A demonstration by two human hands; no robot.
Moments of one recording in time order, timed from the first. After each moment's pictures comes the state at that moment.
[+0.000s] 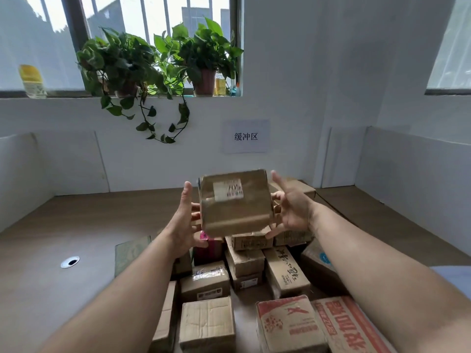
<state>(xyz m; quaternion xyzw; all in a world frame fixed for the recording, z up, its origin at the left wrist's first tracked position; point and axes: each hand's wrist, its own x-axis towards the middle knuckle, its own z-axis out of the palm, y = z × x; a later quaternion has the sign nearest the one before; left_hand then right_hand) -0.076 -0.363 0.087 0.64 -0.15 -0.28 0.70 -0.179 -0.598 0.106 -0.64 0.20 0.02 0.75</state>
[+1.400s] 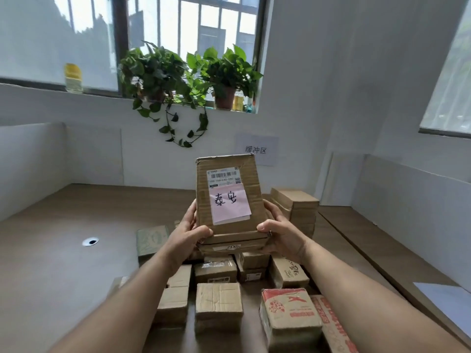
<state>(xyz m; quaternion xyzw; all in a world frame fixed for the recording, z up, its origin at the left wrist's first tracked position) -0.127 -0.259 0.058 0.60 -0.31 -0.20 0.71 -0.224 -0.487 0.071 -0.70 0.08 -0.07 0.70</state>
